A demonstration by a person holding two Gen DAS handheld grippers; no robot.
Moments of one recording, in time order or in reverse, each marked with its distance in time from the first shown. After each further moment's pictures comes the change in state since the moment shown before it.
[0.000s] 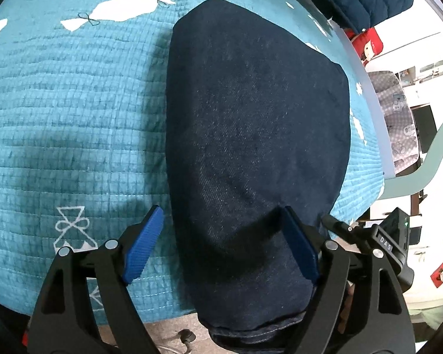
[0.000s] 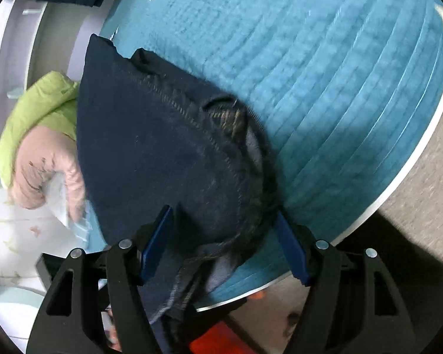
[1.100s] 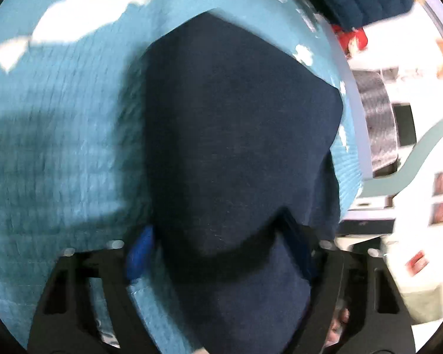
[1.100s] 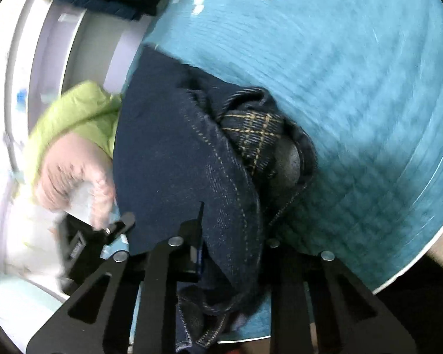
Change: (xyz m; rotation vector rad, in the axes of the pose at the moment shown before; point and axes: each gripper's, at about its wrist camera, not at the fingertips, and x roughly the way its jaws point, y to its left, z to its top) left arm 0.034 0.003 0.074 0.050 0.064 -0.114; right arm 0.004 0.026 0.004 -0.156 -0.168 0.109
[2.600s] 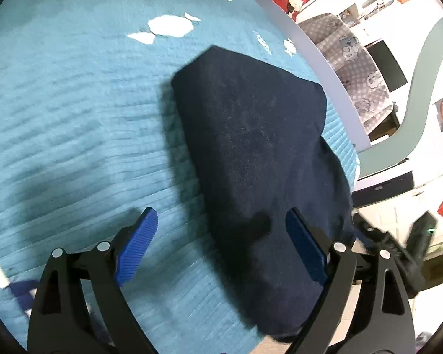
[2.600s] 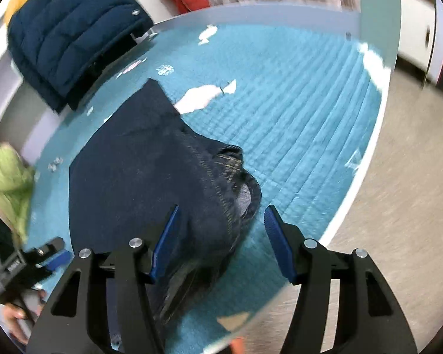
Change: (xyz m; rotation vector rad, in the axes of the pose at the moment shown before) left arm 0.198 -0.231 0.033 0.301 -0.020 -0.027; right arm -0.184 -0.109 0.164 -0.128 -0.405 -0.527
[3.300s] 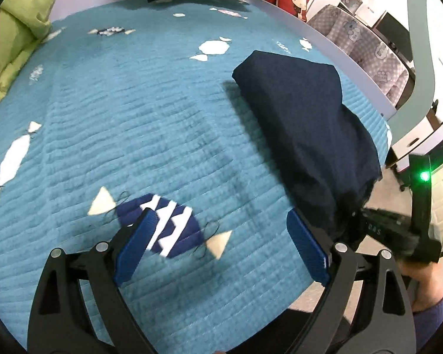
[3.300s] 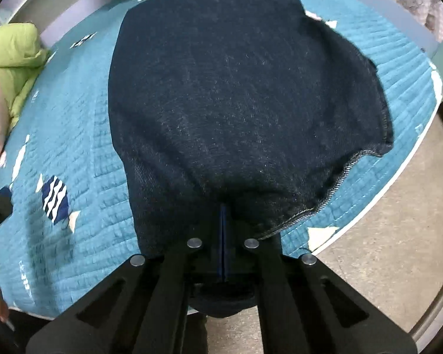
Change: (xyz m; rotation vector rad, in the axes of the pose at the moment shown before) left arm -0.109 0.027 -0.108 0.167 -0.098 0.275; right arm 0.029 0.089 -0.097 -0.322 0.292 -0.008
